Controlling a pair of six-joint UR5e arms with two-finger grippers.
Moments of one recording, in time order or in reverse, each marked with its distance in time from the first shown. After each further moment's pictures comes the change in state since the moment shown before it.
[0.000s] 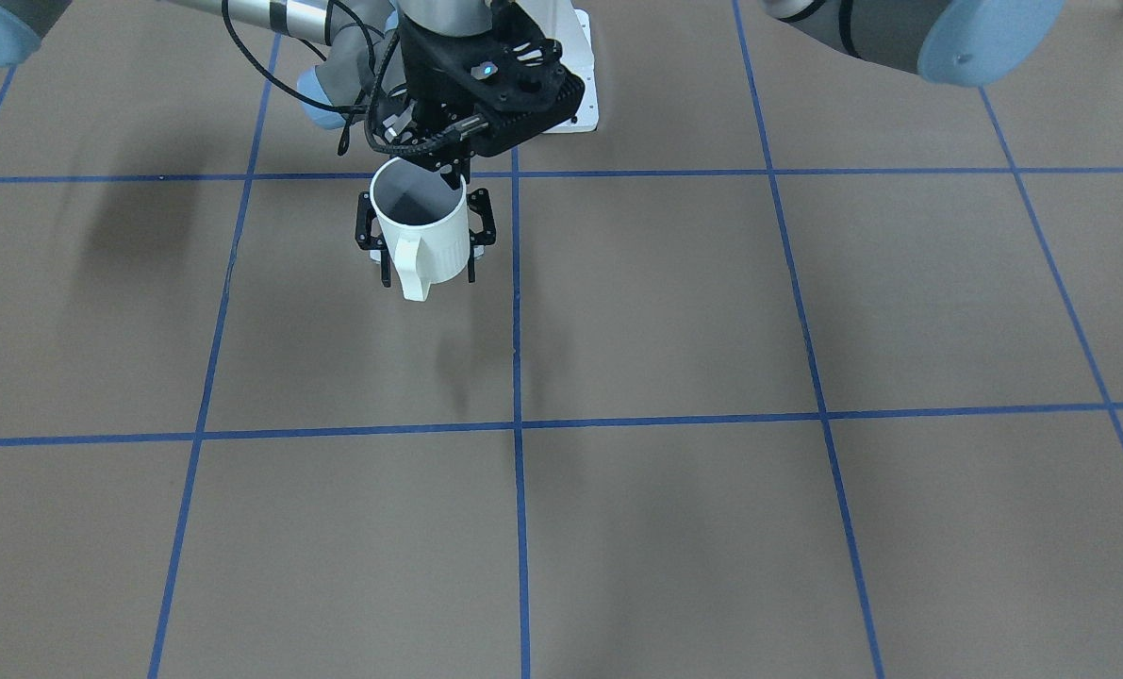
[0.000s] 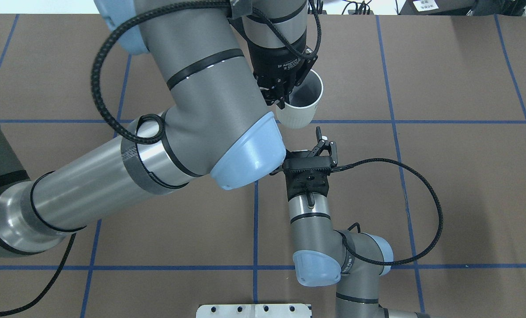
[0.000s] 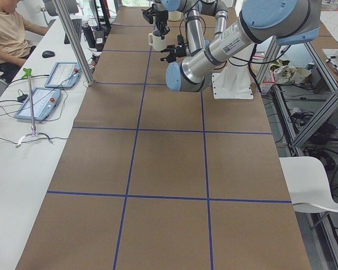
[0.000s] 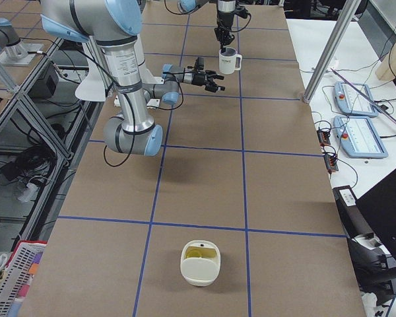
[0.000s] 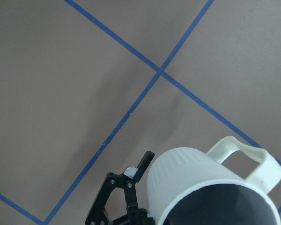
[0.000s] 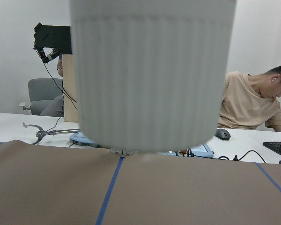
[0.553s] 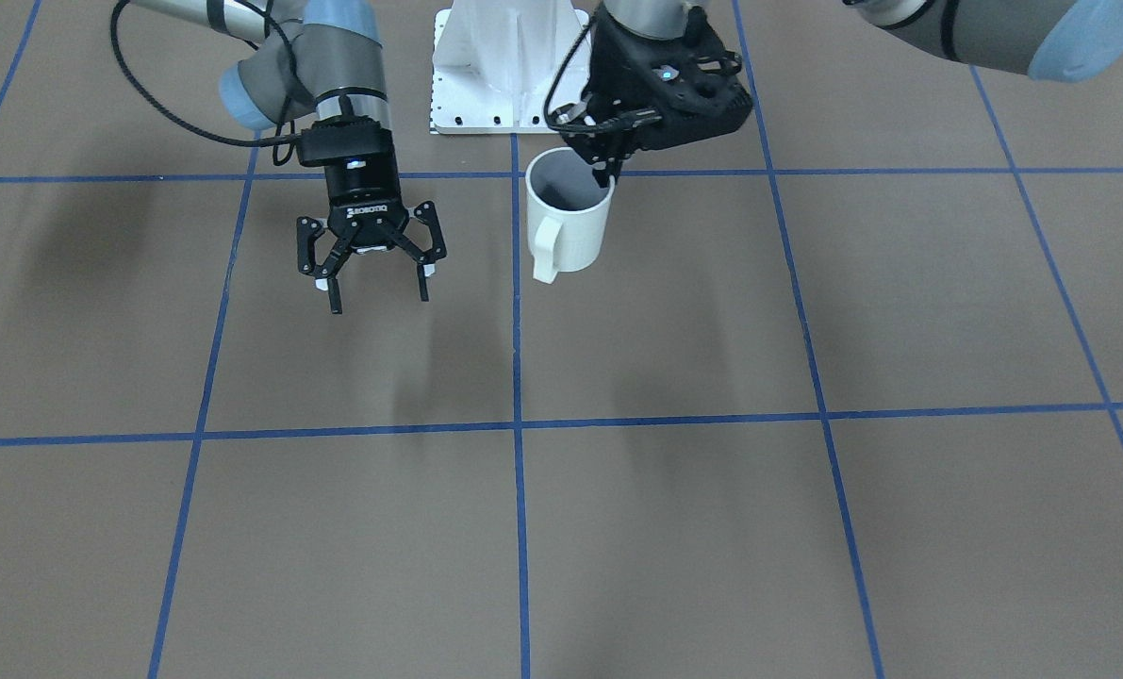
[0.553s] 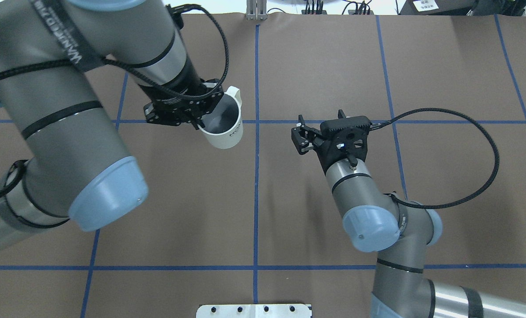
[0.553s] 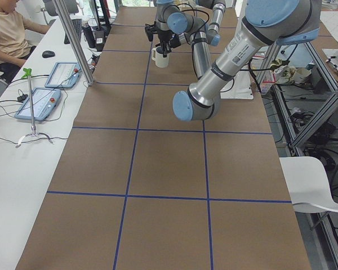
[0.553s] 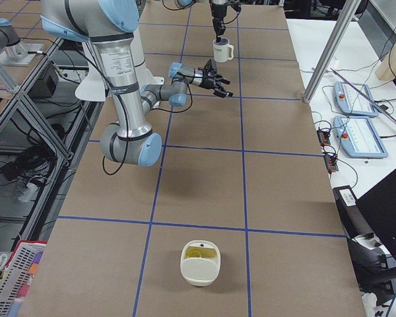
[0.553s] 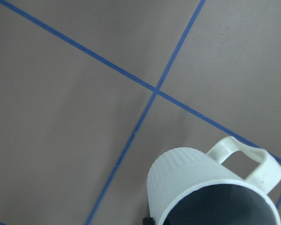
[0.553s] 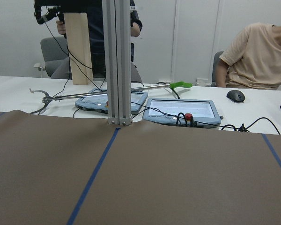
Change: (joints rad) left arm -0.043 0.414 -0.357 -0.008 0.002 0.343; right arm 0.173 -0.166 0.203 0.000 0.432 -0.061
